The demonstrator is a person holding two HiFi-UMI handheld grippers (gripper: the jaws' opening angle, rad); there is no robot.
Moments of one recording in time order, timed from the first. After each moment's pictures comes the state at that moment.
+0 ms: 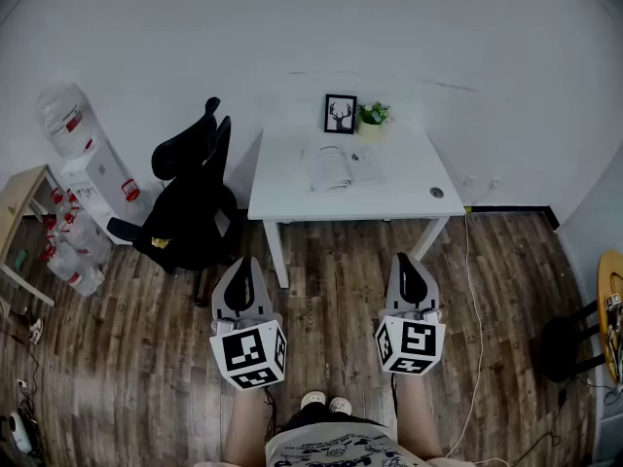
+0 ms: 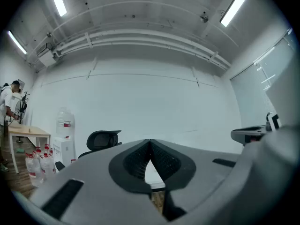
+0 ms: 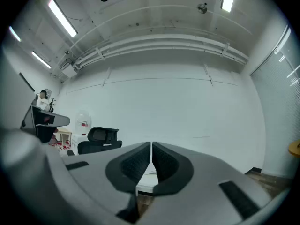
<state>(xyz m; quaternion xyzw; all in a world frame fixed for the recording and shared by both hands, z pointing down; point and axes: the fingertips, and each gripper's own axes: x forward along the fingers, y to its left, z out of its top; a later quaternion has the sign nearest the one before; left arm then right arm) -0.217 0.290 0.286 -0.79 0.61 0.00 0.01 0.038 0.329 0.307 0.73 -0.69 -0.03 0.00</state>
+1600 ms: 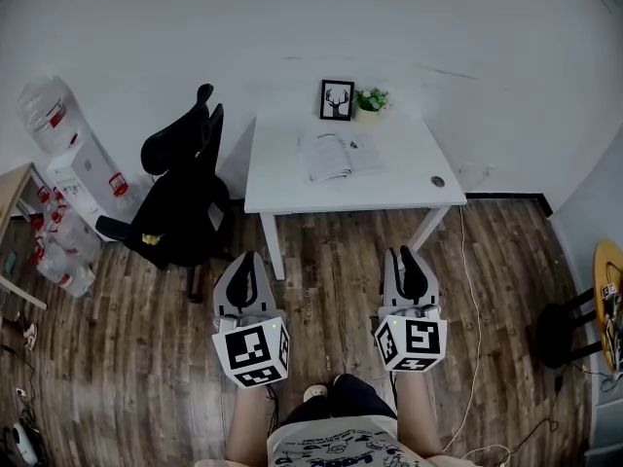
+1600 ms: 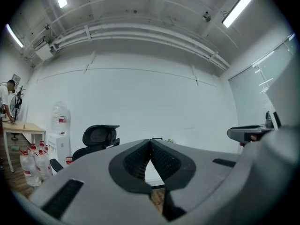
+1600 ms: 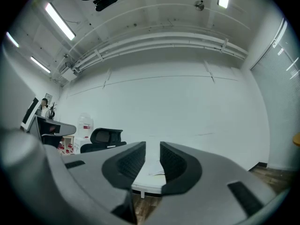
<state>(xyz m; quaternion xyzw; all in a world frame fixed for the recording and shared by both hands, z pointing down) -0.234 0.254 0.313 -0.81 0.59 -0.01 0.00 0.002 0.301 0.322 0.72 -0.70 -0.02 -0.01</state>
